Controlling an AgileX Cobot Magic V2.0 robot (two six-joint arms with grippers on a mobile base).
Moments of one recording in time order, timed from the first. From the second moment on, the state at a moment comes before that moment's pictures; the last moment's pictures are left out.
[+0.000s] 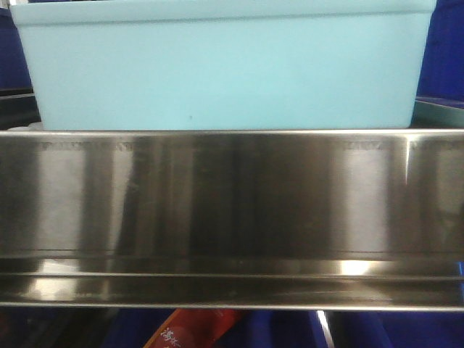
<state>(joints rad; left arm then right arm) -0.02 0.00 0.00 0.01 0.09 0.01 -0.07 0.00 0.00 0.05 0.04 0.04</state>
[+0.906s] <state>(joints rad) -0.02 0.00 0.00 0.01 -0.10 0.01 -0.07 0.00 0.00 0.06 -0.05 0.04</state>
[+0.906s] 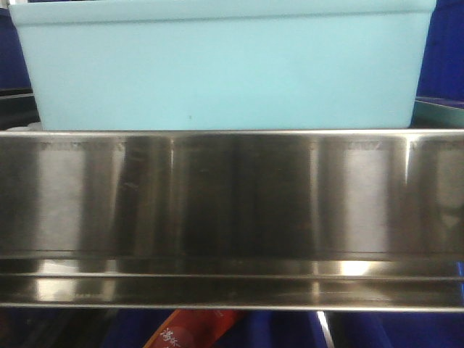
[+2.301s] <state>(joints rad) -0.43 1.04 -1.14 -0.12 0.65 0.10 0.16 1.02 -1.21 0.18 0.84 -0.16</state>
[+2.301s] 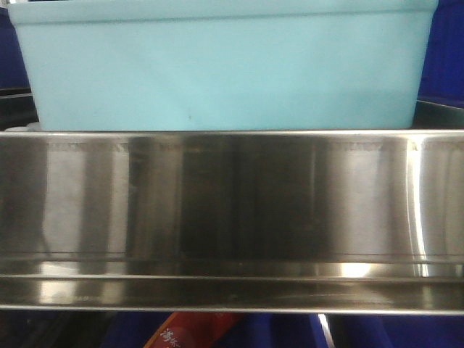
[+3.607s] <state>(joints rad) -0.30 1.69 -1.57 0.03 1.06 -0.21 0.21 1.70 -1.58 0.11 1.06 0.08</state>
